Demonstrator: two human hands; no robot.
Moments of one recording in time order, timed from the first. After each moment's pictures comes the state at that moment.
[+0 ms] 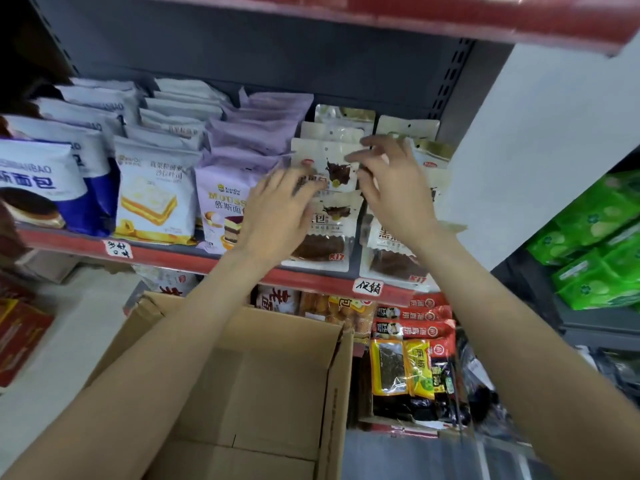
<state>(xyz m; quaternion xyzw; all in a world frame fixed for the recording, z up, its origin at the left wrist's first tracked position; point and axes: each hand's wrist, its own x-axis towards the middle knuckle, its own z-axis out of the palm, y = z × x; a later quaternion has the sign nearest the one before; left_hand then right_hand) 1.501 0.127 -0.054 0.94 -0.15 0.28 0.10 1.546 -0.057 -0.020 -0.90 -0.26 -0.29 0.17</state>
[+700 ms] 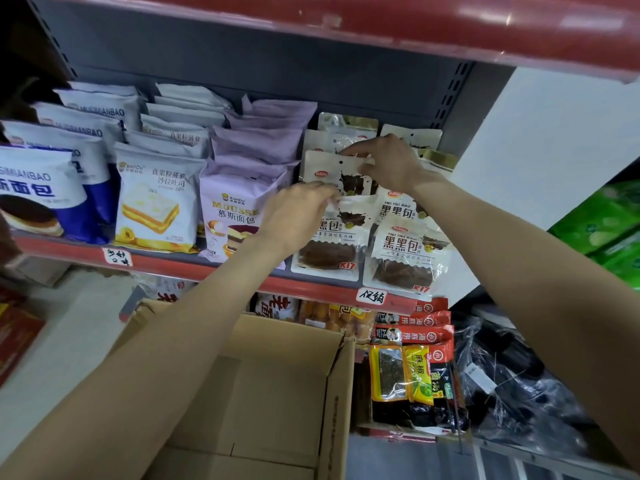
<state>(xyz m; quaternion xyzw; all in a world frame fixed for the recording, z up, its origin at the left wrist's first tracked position) 1.524 0.115 -0.040 0.96 -0.14 0.17 0.18 1.638 -0.051 -0.007 -0.96 -0.26 -0.05 0.09</state>
